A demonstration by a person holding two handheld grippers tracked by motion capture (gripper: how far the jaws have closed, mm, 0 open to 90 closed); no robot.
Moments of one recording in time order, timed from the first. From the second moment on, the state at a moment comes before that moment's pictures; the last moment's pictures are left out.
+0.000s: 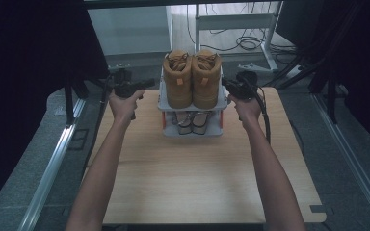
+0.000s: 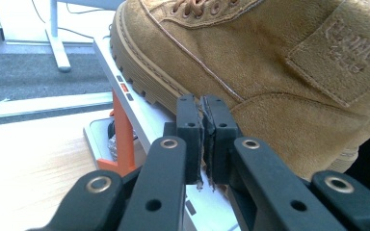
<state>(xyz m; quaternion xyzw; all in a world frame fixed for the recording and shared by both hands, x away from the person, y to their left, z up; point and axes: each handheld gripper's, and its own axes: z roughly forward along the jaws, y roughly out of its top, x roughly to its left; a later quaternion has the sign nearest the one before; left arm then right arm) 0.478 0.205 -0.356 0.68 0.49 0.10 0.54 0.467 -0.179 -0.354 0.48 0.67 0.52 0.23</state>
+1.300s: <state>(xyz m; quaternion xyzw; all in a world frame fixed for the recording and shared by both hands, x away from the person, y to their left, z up) 0.315 0.248 -0.458 0.69 0.44 0.14 0.56 0.336 -0.238 -0.437 0.41 0.69 0.56 0.19</state>
